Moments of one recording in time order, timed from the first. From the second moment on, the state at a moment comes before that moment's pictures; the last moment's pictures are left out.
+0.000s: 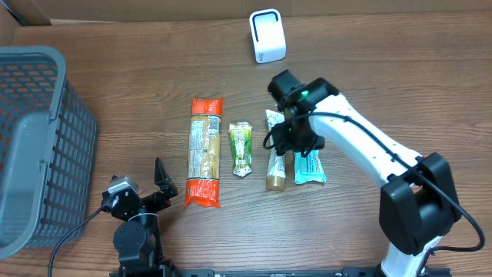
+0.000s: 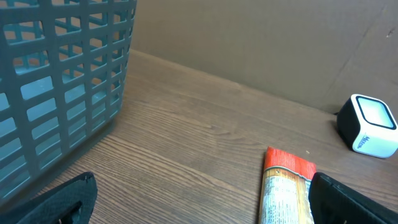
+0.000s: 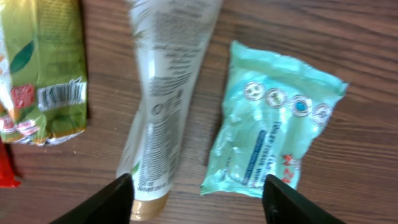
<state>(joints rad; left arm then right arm) 0.12 0.02 0.06 -0.18 -0.17 -0.25 0.56 1.92 1.55 -1.17 -0.07 0.38</state>
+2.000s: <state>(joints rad) 0.12 0.02 0.06 -0.18 -0.17 -0.25 0.64 1.98 1.30 -0.94 0.31 0.34</state>
